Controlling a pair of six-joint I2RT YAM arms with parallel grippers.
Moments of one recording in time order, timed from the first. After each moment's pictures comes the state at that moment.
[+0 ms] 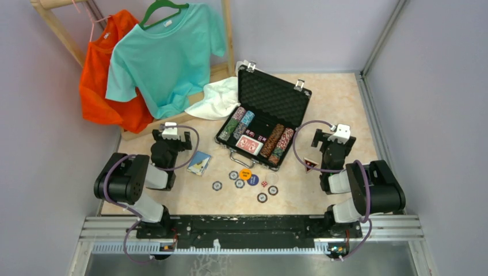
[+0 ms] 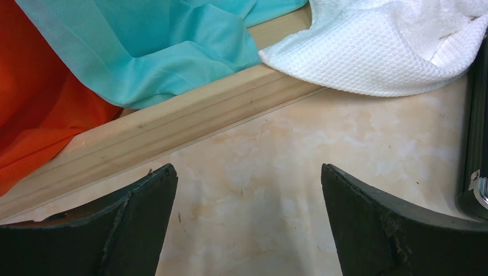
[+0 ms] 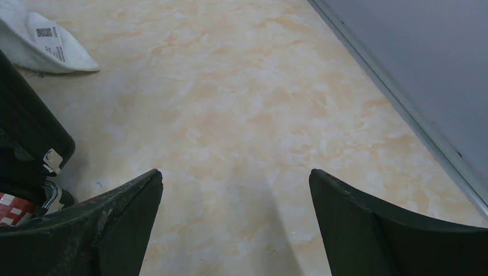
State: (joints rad) left arm -0.11 1.59 0.21 1.31 -0.10 0.09; right arm 0.10 1.45 0.14 1.21 0.40 0.03
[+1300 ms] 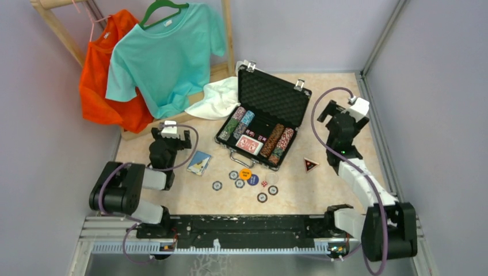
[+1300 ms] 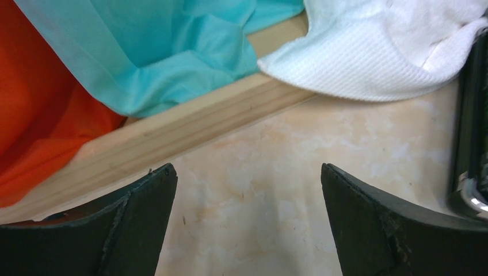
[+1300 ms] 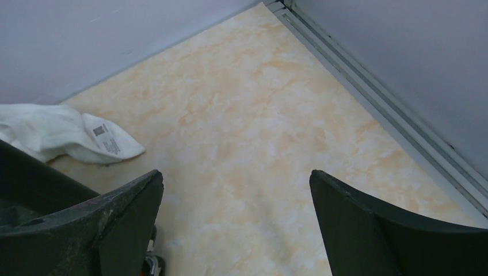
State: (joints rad) left arm -0.11 1.55 0.21 1.27 -0.08 0.10; right arm 0.11 1.14 0.57 0.37 0.51 0.27
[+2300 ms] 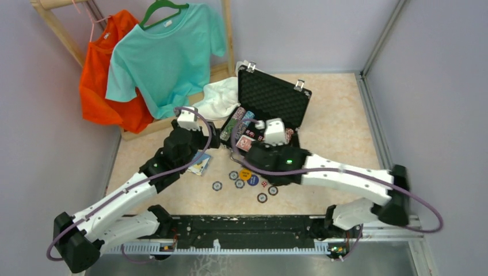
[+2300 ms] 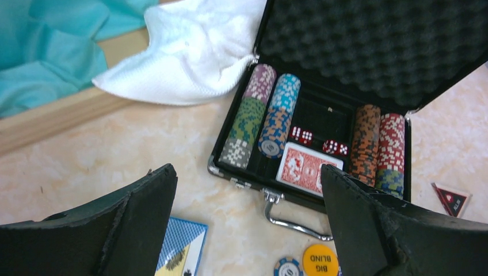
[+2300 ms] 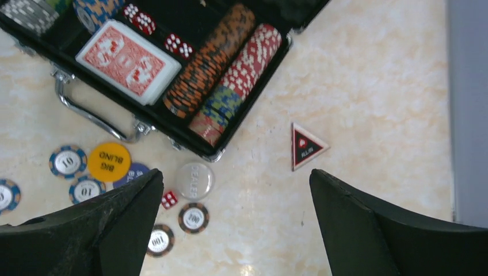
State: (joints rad) left arm -0.75 0.92 0.71 -0.01 -0.49 -0.30; right arm 1.17 1.17 1.10 -0.98 0.88 0.75
